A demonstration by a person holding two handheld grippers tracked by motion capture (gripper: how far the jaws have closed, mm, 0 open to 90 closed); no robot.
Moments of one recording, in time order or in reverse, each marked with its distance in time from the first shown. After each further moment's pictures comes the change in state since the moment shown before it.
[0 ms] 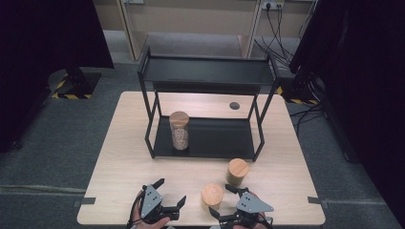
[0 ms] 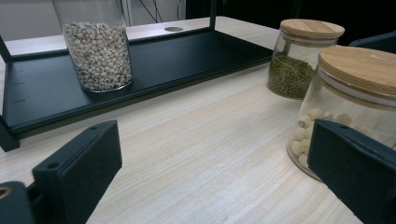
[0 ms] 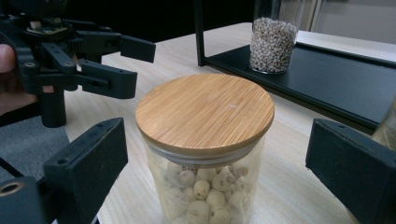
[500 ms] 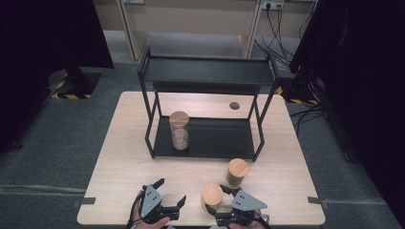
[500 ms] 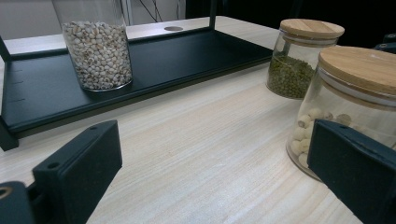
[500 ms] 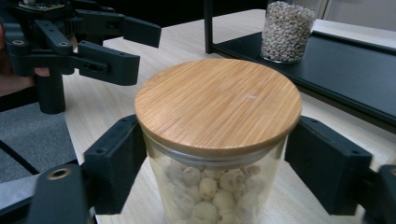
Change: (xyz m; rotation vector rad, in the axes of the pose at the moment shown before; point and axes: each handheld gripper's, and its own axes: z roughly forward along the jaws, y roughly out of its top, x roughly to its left) left arm 0.000 0.000 0.000 0.001 -0.001 0.000; right arm -0.004 0.005 0.013 0.047 0.034 -0.023
